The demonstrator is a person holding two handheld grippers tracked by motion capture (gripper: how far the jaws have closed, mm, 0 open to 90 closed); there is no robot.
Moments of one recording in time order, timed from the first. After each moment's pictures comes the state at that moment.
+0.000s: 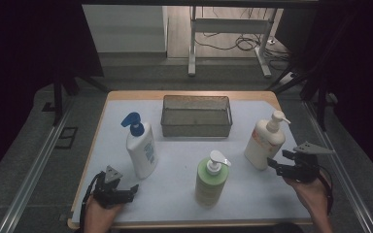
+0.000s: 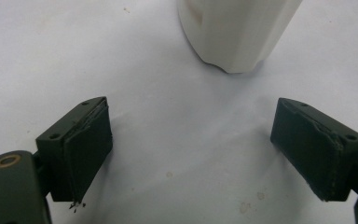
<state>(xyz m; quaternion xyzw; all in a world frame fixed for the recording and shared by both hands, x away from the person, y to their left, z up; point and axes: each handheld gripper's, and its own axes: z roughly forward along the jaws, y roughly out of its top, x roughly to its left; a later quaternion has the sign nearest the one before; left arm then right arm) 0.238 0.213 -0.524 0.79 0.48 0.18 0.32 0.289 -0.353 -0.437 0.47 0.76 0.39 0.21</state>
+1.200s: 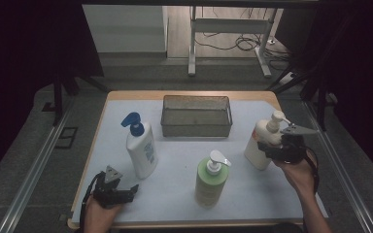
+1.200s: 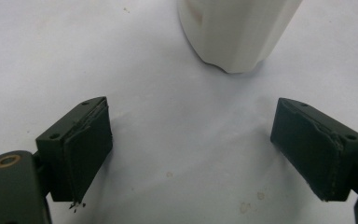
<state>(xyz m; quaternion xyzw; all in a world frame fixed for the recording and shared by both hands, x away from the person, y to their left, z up) 0.238 0.214 -0.524 0.79 0.48 0.18 0.32 0.335 -0.326 -0.423 0.45 0.77 0.39 0.23</state>
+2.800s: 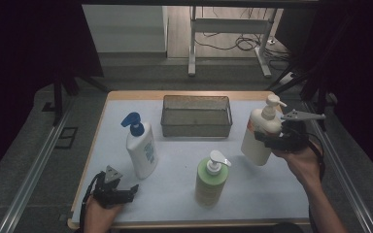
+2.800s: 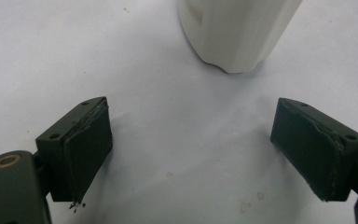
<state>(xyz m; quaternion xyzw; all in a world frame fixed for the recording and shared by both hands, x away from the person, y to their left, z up) 0.239 0.214 -0.524 0.79 0.48 0.18 0.32 0.332 -0.301 -0.359 0.44 0.77 0.41 0.20</state>
